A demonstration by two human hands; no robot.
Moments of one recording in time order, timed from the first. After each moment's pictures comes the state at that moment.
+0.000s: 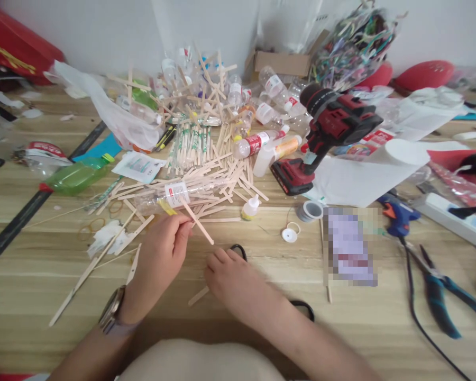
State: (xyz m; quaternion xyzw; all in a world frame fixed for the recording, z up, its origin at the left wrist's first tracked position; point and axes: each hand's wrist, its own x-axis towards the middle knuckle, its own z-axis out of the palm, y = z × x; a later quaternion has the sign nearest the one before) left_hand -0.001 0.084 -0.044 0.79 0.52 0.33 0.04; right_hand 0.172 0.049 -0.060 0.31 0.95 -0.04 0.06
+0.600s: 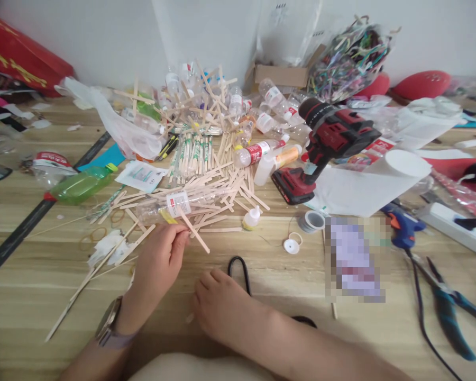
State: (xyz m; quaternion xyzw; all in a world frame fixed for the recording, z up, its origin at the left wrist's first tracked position) left_hand -0.008 0.090 -0.050 0.79 0.52 0.33 0.01; right_hand 0.152 0.045 -0.058 0.24 0.97 -0.04 0.05
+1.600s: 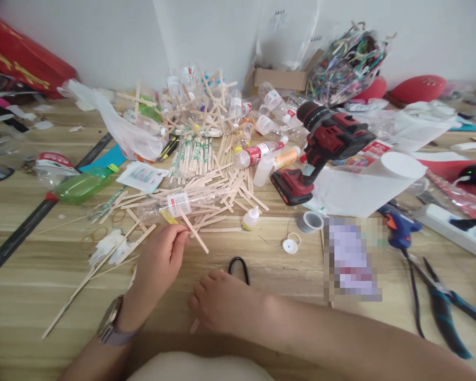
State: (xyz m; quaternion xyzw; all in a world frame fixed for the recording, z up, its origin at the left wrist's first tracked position) left_hand -0.010 0.090 -0.052 0.79 0.53 0.32 0.02; right_hand 0.156 0.056 -0.050 0.15 0.98 -0.04 0.08
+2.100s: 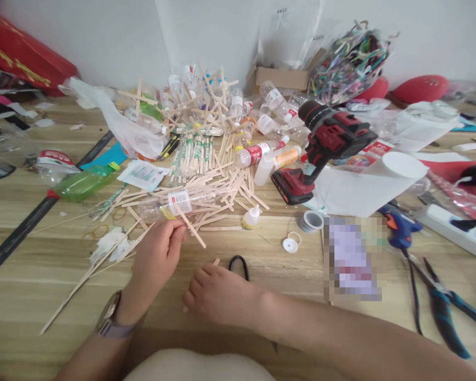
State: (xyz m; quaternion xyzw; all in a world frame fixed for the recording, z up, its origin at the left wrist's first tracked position) left_hand -0.015 0.093 -0.054 0.77 0.55 0.31 0.03; right_hand 0.153 0.064 -0.060 0.13 0.99 0.03 0.03
